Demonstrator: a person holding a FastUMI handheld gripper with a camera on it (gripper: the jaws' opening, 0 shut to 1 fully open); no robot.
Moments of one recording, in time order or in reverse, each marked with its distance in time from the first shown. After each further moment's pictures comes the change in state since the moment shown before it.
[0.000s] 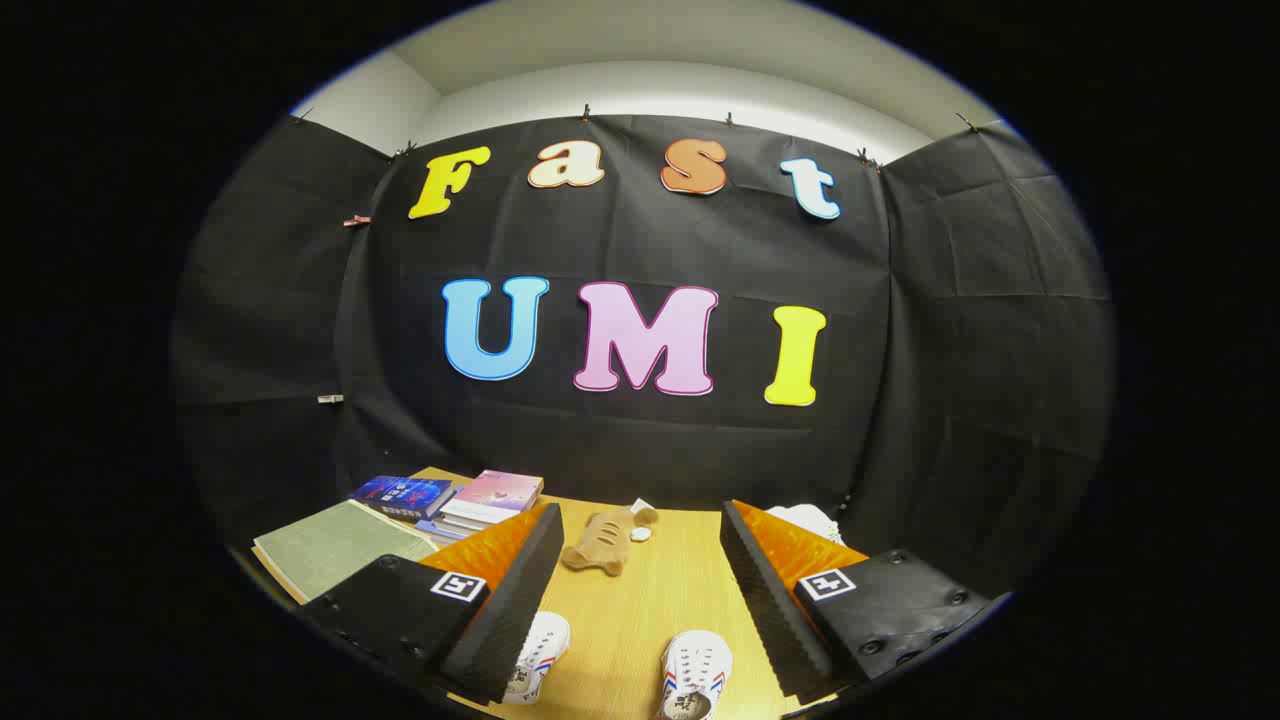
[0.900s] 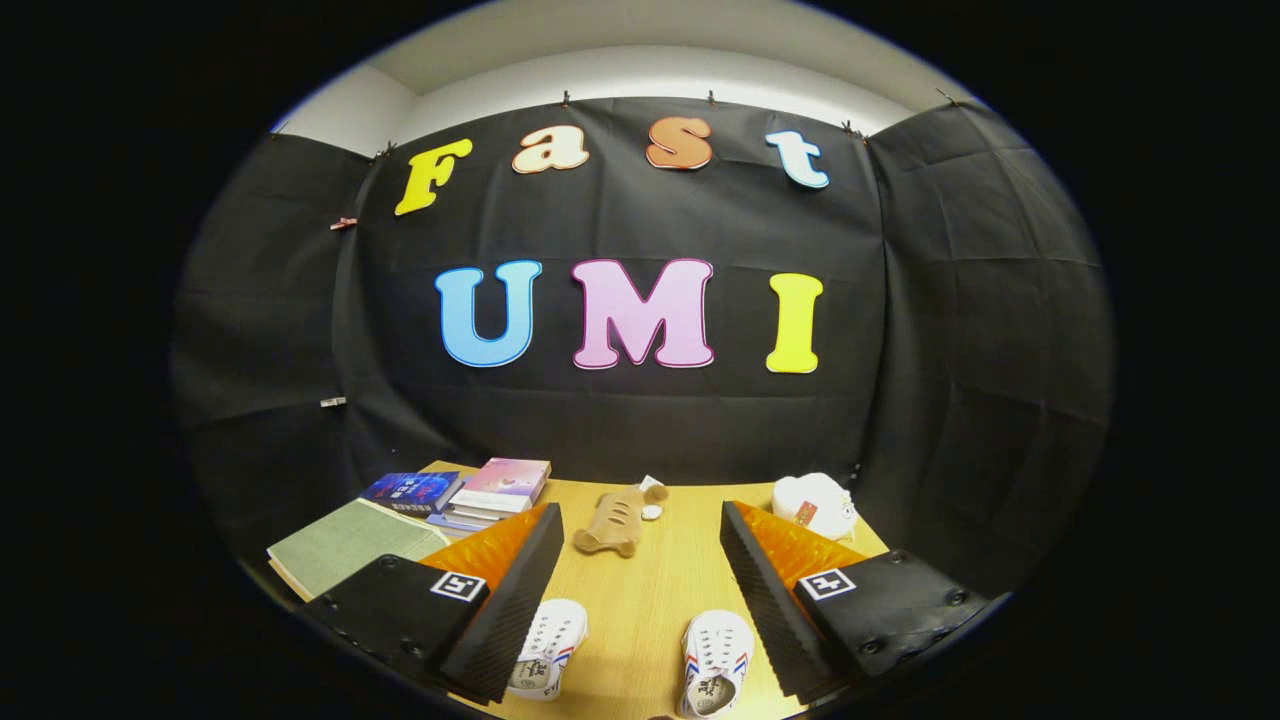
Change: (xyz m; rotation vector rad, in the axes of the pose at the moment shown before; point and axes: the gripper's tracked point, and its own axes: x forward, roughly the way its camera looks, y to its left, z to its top) arm 0.002 0.004 -0.025 0.069 0.070 0.003
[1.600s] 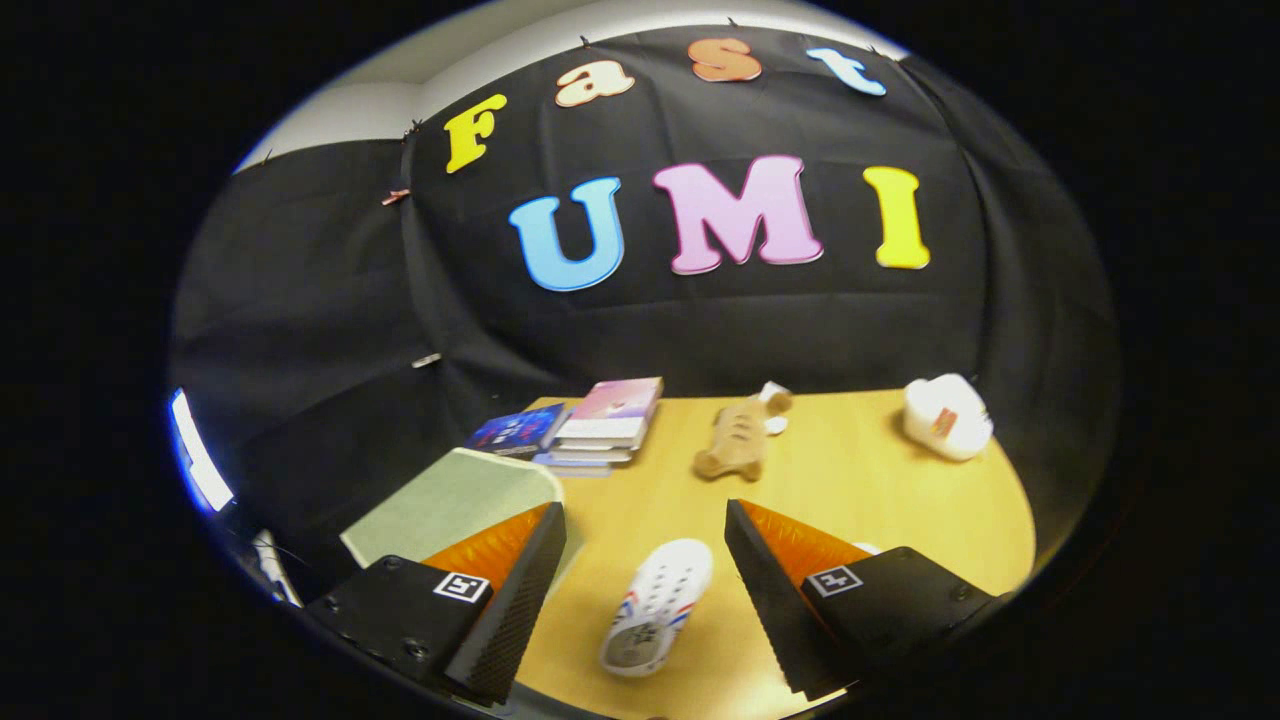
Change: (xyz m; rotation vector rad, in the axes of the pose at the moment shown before) arm 0.007 0.124 -0.094 0.178 0.301 0.376
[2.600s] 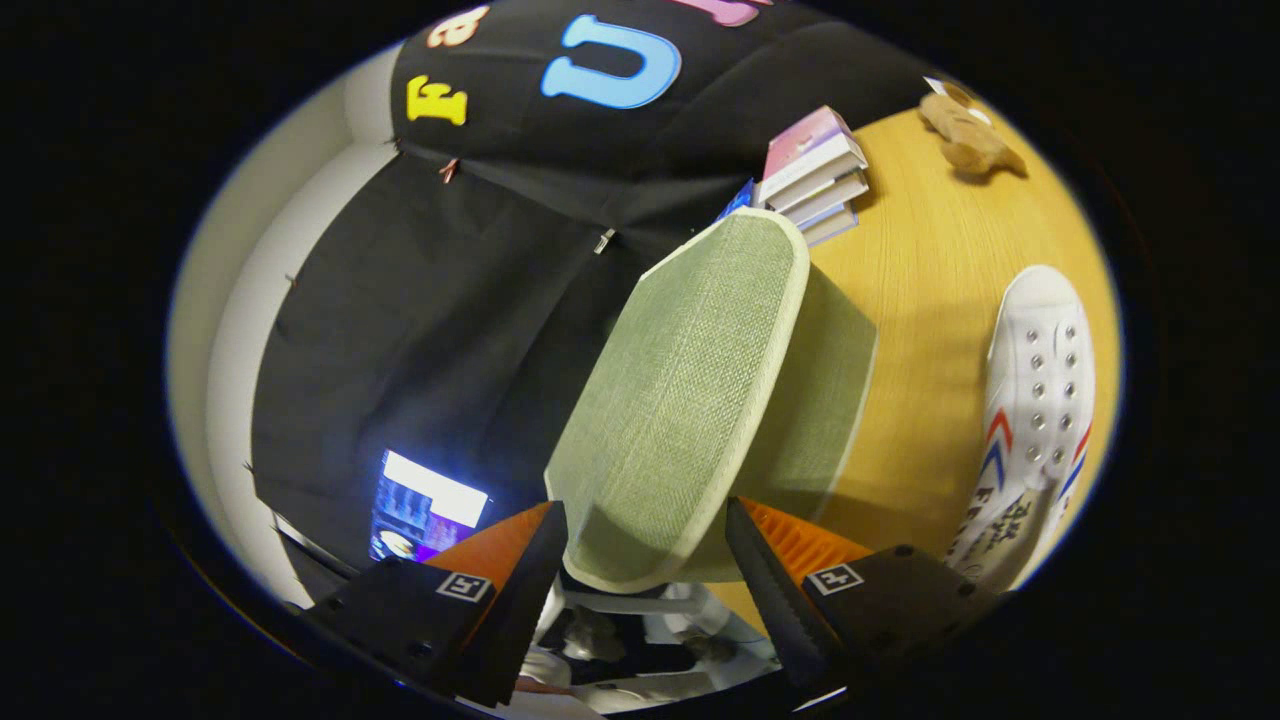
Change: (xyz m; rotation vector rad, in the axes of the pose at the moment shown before) arm 0.056 0.149 -0.133 0.616 0.526 0.662
